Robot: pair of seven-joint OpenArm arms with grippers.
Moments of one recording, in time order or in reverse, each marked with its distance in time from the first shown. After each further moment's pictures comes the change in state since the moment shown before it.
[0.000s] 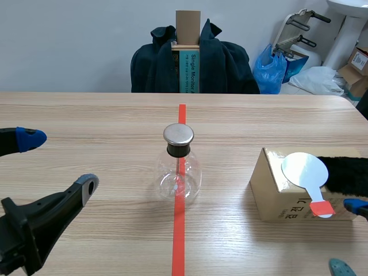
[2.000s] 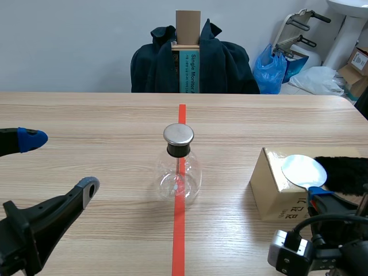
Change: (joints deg) left arm -0.1 0.0 0.0 0.0 1.5 0.0 0.0; right arm 15.8 -2.5 -12.0 -7.2 -7.4 -3.0 -18.7
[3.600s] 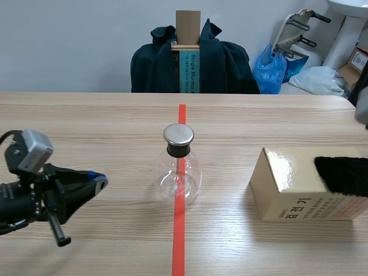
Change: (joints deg) left arm -39.3 -4.4 28.5 -45.2 5.2 -11.6 -13.8; right arm -1.9 7.6 17.3 29.5 22.5 -11.4 17.2
